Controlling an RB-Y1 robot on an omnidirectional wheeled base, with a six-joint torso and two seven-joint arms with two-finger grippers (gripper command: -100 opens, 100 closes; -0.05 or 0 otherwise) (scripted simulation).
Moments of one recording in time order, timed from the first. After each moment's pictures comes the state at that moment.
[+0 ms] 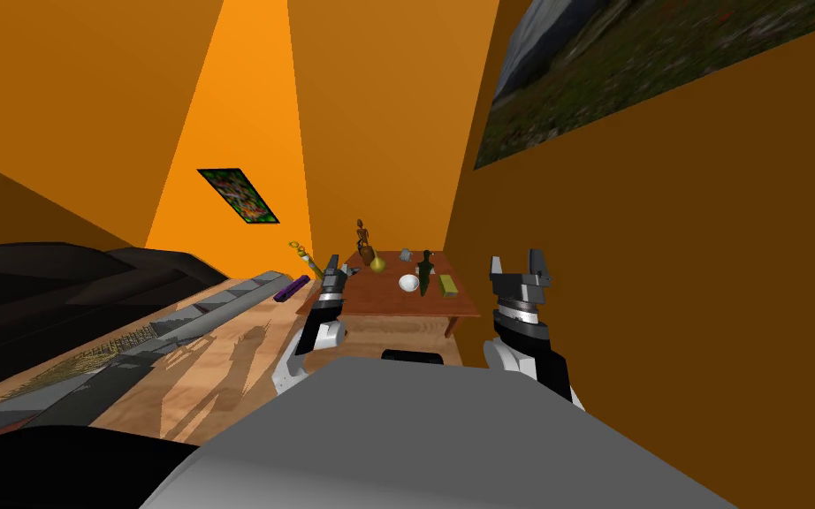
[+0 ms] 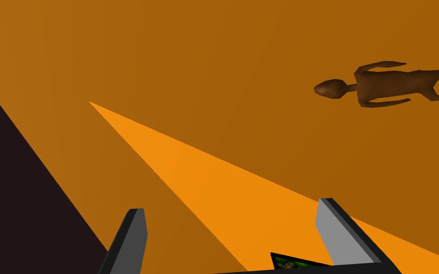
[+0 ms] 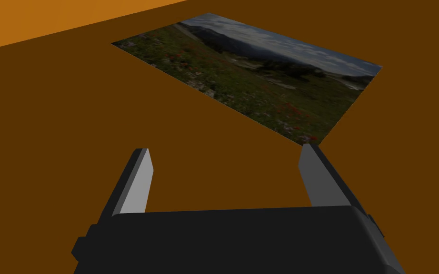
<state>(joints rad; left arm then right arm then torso) 0.37 0.12 0.16 -2.07 0.08 -0.36 -0.07 0.51 -0.03 0.04 -2.36 -0.11 -0.51 -0.02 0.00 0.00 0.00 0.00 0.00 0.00</state>
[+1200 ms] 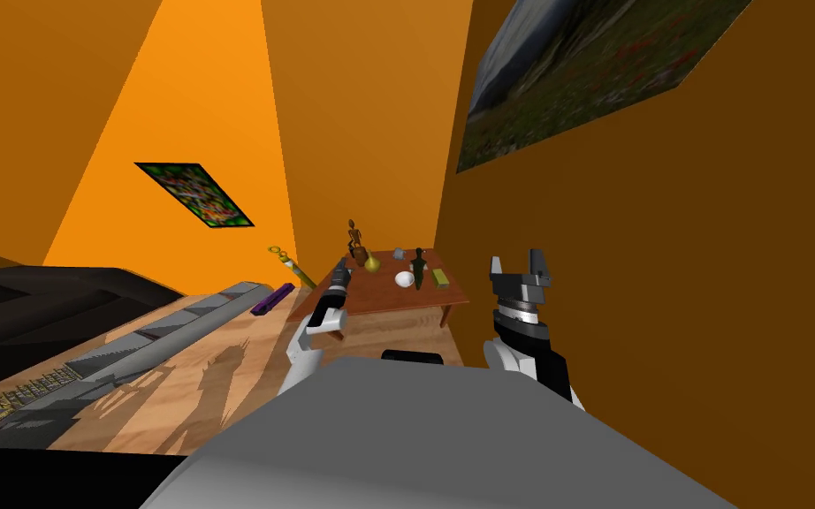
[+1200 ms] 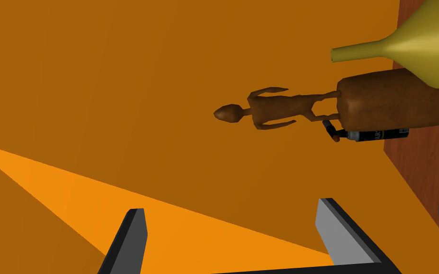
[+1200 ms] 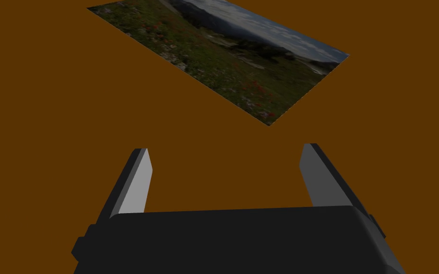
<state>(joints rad) 0.20 0.16 0.23 -1.89 0.09 -0.07 -0.03 0.51 -0.03 0.04 -2.36 -0.11 -0.51 -0.02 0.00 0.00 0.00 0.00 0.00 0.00</state>
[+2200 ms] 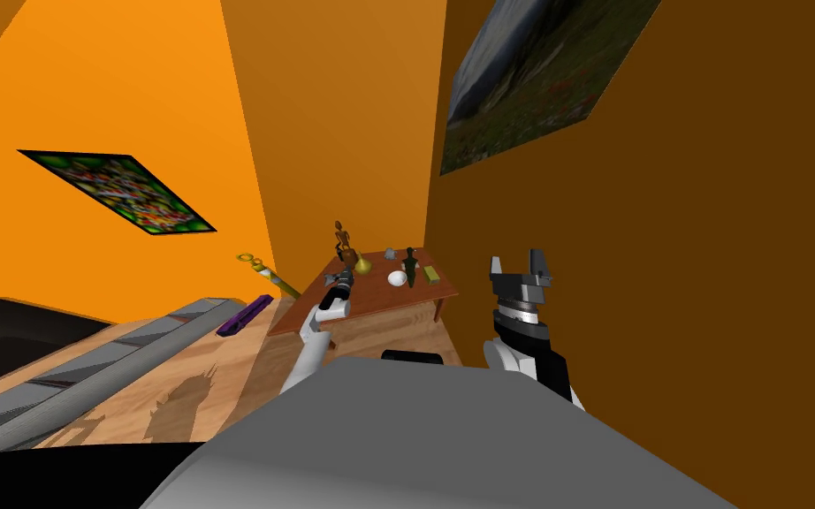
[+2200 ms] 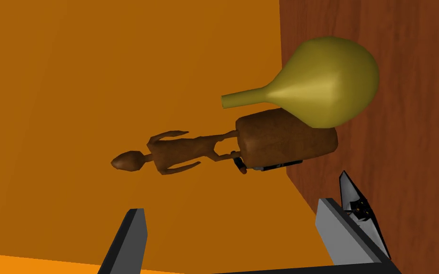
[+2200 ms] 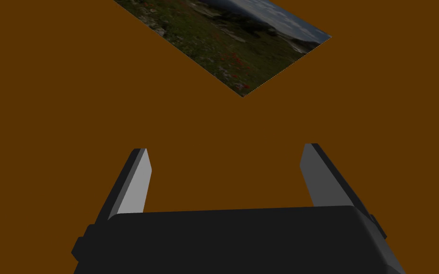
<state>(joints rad) 0.04 0.18 0.28 -1.68 0.07 0.21 -0.01 0.51 -0.03 0.04 -2.36 -0.11 -0.51 -0.02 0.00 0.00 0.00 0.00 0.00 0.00</state>
